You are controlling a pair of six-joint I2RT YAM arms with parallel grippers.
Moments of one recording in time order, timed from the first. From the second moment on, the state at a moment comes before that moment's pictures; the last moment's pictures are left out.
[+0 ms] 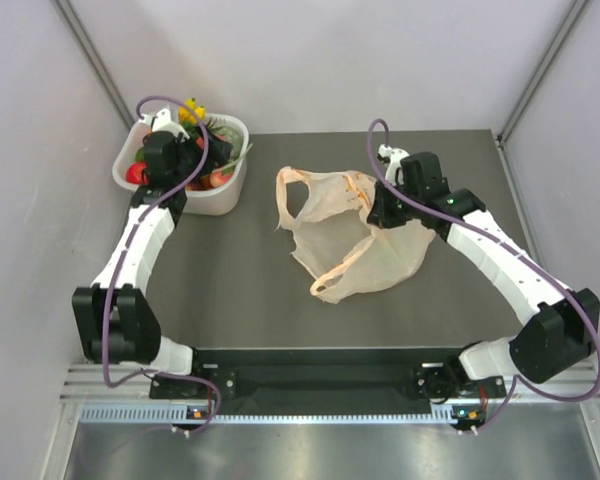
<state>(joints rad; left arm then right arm) -0.04 1.42 1.22 -0.03 0.18 -0.52 0.44 1.37 1.25 -0.61 -0.20 0.22</state>
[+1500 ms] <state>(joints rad) 0.06 1.68 1.31 0.00 0.16 -0.56 0.44 1.31 1.22 -0.59 -0.20 0.21</state>
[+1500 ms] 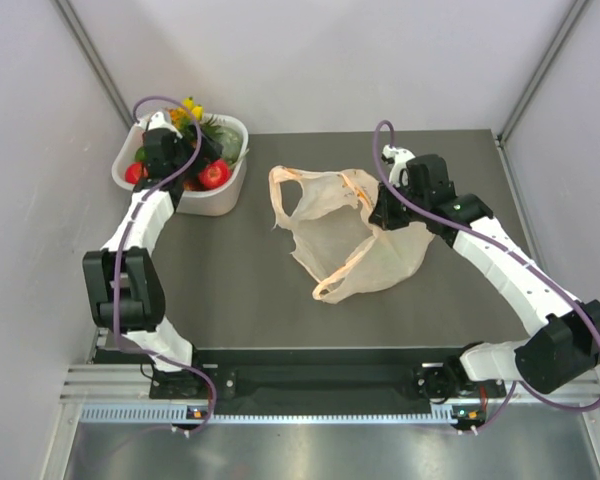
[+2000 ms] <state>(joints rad) -0.14 1.16 1.02 0.01 0.25 -0.50 0.44 1.31 1.22 -0.65 -0.18 0.19</state>
